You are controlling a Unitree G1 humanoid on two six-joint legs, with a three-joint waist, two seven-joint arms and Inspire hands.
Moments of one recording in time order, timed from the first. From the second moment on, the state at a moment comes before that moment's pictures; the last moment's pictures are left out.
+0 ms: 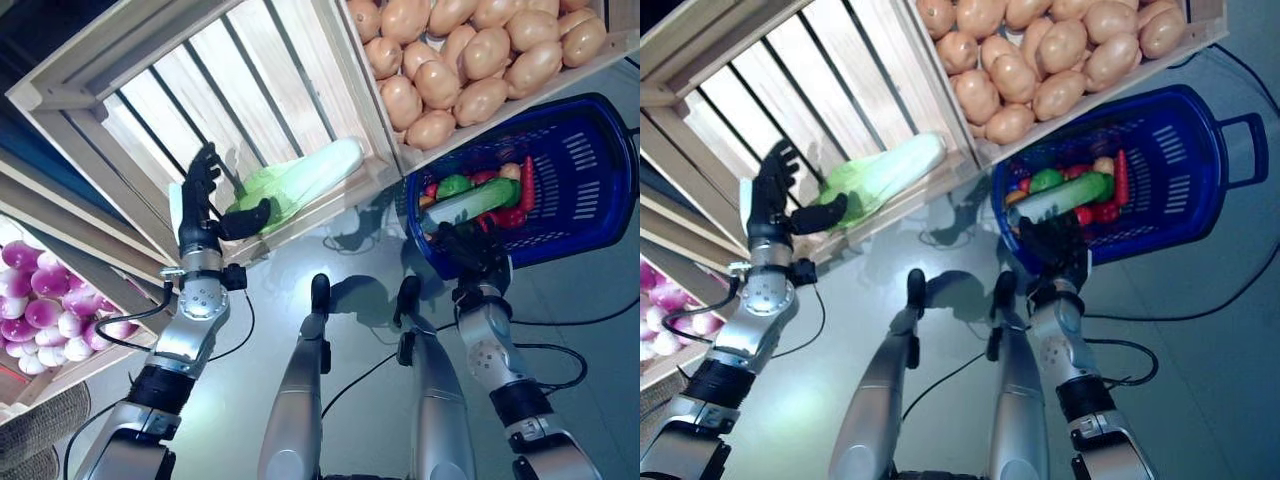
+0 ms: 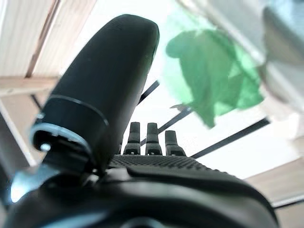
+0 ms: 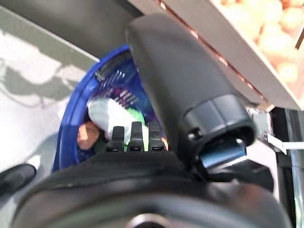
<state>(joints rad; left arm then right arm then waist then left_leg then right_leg) -0.43 0.56 -0.21 0.23 -0.32 -0.06 0.50 -0.39 -0.30 0.19 0.36 0.94 -0.23 -0.45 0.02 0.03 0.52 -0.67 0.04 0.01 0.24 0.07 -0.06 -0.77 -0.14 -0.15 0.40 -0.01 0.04</state>
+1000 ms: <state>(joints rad) -0.64 0.55 -0.35 0.56 -0.14 0.01 0.59 -0.45 -0.35 0.22 0.37 0.94 -0.22 -0.45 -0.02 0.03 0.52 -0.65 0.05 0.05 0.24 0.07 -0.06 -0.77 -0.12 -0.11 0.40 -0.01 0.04</state>
